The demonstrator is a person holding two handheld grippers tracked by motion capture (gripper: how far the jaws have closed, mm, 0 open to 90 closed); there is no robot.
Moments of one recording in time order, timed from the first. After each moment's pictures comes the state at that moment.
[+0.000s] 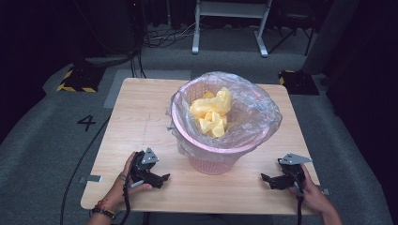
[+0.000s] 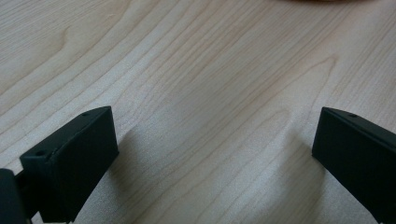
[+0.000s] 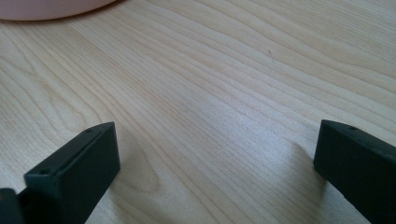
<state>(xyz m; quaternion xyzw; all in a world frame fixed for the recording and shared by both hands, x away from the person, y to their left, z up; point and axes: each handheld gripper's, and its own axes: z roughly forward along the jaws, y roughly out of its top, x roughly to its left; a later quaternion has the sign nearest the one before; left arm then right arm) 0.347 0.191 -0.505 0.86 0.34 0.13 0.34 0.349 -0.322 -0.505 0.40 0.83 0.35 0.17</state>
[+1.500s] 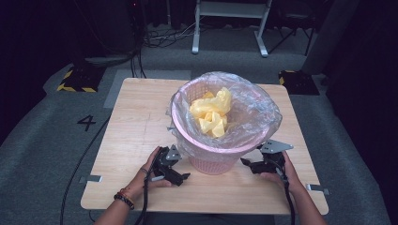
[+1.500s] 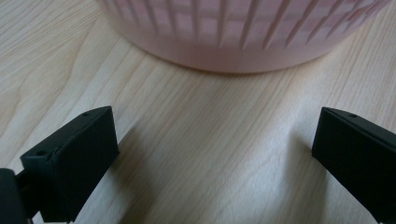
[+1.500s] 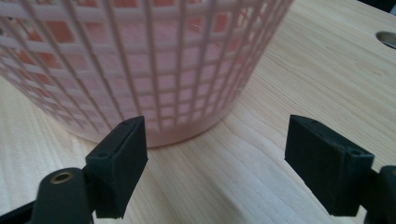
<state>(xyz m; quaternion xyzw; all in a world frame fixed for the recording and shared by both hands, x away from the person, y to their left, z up) 0.371 0.124 -0.505 0.89 0.27 0.10 0.35 0.383 -0.256 -0.474 0.27 0.84 0.43 0.19</state>
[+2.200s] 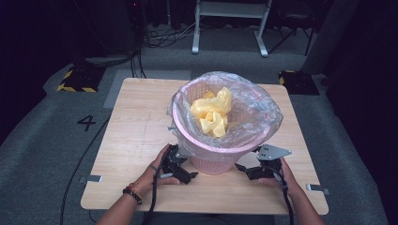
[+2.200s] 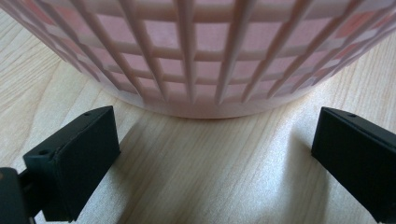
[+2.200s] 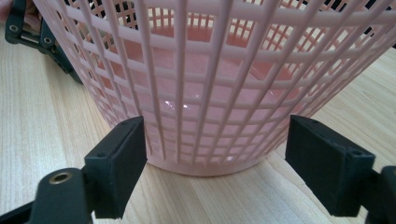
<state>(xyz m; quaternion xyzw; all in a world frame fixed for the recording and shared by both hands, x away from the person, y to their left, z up) 0.380 0.099 -0.504 0.90 0.24 0.09 0.36 0.365 -0.239 -0.464 0.20 0.84 0.47 0.18</state>
